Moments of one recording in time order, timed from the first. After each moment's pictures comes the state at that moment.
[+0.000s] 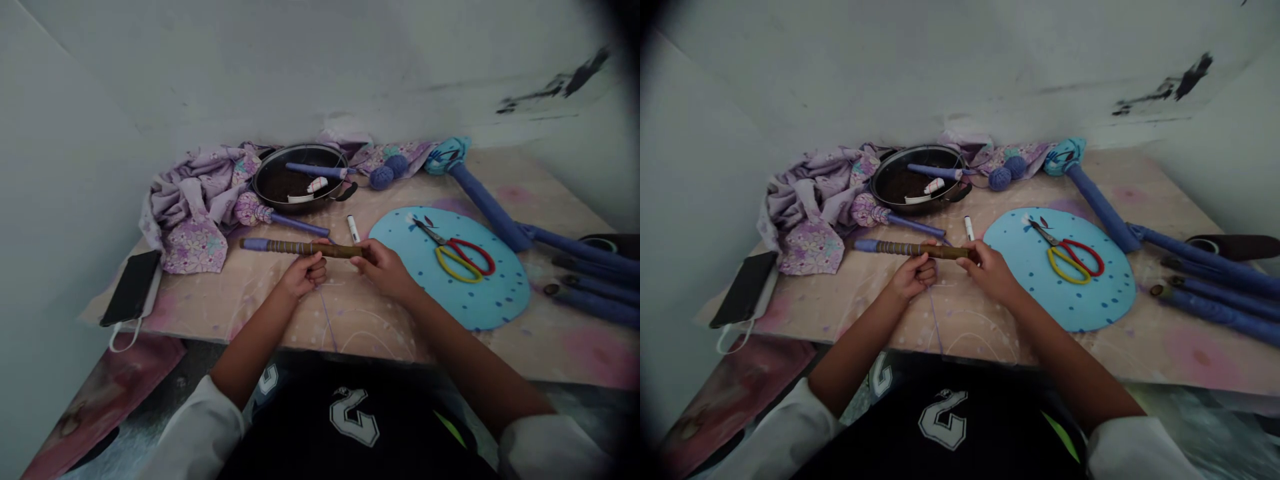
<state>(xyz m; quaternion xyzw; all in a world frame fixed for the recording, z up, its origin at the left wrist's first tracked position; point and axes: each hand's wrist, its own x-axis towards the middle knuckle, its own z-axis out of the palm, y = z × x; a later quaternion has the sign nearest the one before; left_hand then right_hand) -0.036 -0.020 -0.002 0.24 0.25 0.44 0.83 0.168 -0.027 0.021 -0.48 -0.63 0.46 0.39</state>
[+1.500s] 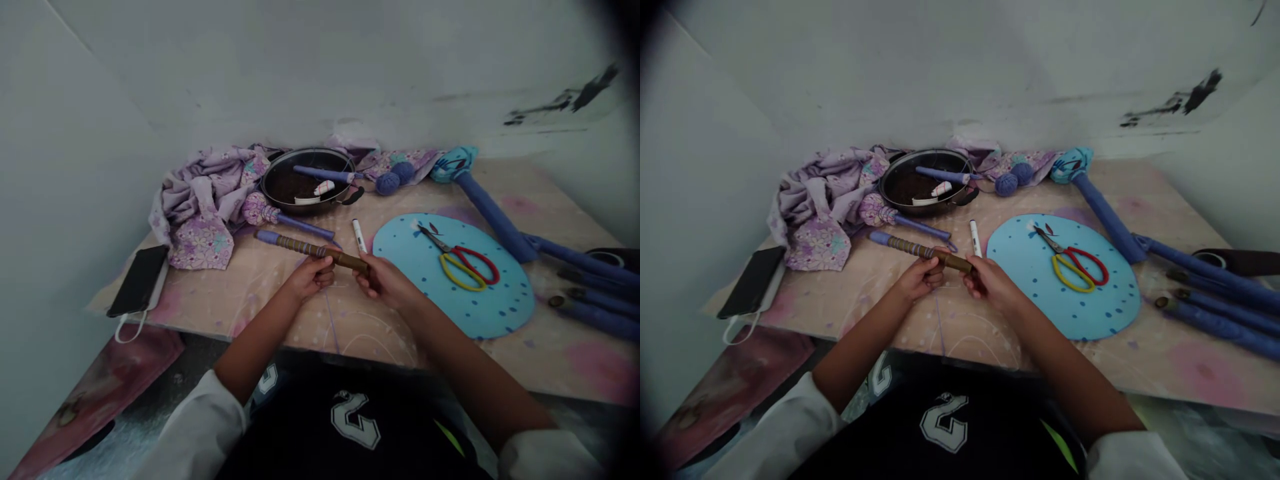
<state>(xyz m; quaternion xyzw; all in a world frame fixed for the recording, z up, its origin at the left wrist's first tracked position) -0.031 -0.021 -0.003 0.29 0.24 0.43 0.82 0.155 -0.032 0.024 -0.48 -0.50 0.66 0.30</state>
